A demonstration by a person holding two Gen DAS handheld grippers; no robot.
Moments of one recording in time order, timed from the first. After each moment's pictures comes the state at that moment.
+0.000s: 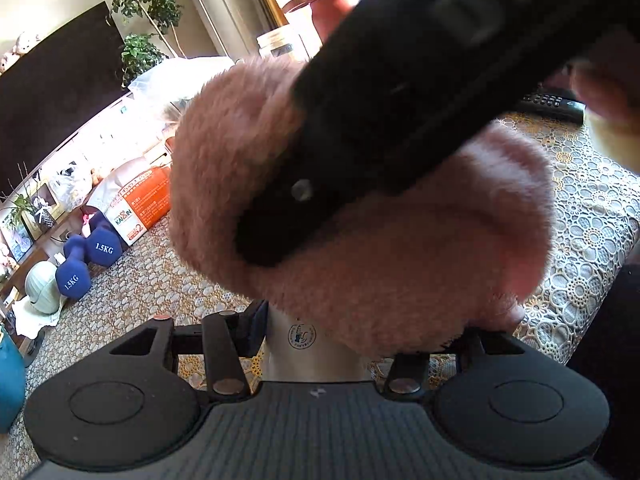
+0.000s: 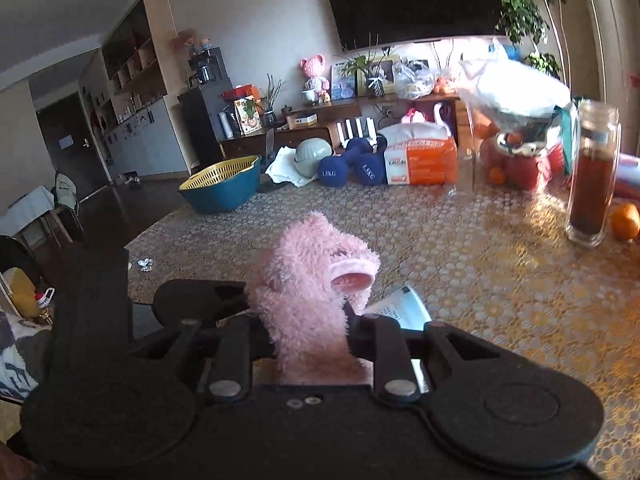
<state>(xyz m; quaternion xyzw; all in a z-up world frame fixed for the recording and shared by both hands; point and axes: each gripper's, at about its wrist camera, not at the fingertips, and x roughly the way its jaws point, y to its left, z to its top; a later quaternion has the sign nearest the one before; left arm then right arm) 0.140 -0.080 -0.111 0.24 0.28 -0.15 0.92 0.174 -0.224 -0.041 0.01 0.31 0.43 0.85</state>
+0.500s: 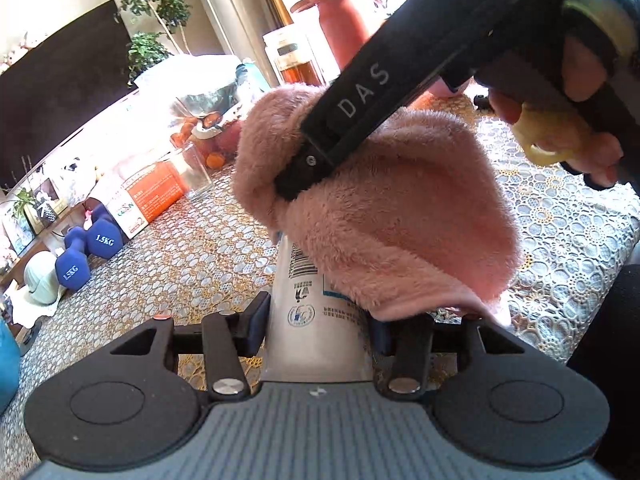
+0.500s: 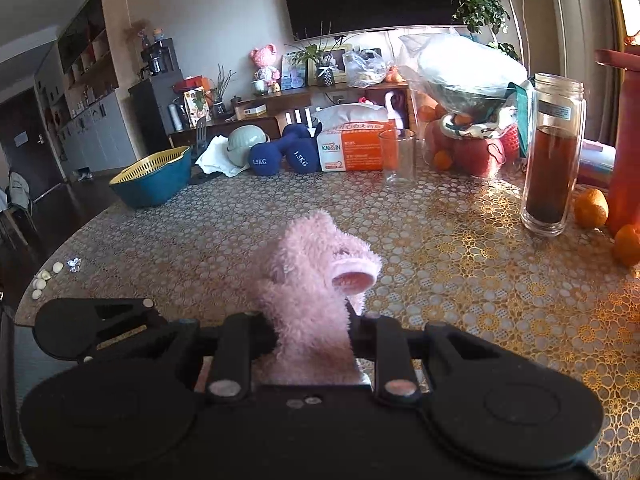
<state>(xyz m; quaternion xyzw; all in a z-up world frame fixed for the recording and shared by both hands) 0.130 -0.076 -0.115 0.23 0.27 -0.14 0.92 0.215 -0.233 -0.069 -0.01 0.31 0.36 0.88</state>
